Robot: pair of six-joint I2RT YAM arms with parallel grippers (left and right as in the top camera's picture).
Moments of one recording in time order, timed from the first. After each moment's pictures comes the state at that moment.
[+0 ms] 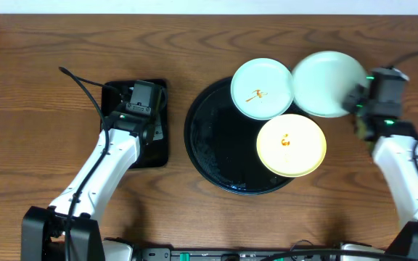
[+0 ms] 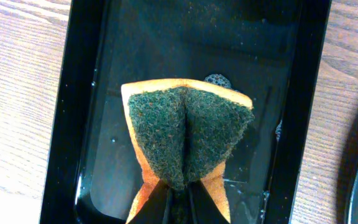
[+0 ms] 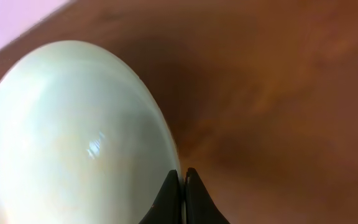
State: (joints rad) left arm -0.22 1.50 0.98 -0.68 -0.32 -0.36; right arm -0.13 1.45 0.95 -0.32 0.18 0.49
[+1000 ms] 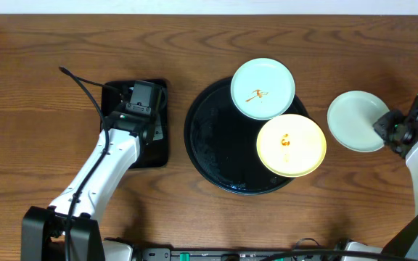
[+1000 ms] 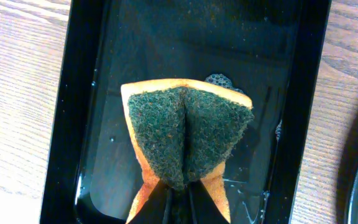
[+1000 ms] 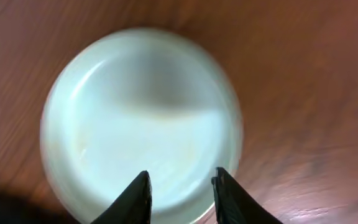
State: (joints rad) left arm -0.22 1.50 0.98 -0.68 -0.32 -0.36; right arm -0.41 1.47 0.95 -0.54 -0.03 0.46
